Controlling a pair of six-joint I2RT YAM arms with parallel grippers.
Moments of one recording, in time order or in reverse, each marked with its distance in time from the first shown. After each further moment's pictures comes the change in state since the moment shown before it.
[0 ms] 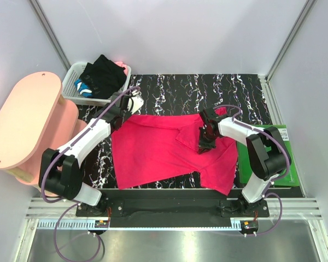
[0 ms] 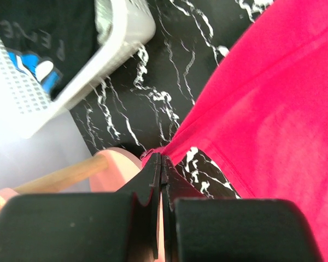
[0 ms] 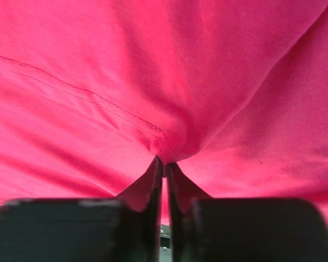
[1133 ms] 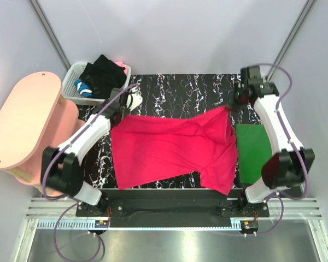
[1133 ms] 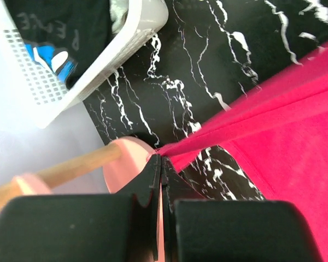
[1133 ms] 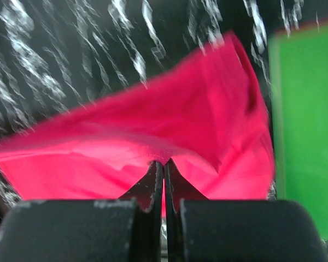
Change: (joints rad) left arm 0.011 -0.025 0.021 -0.053 -0.040 0.037; right arm -0.304 -0.222 0.459 -0.316 0.113 -0.101
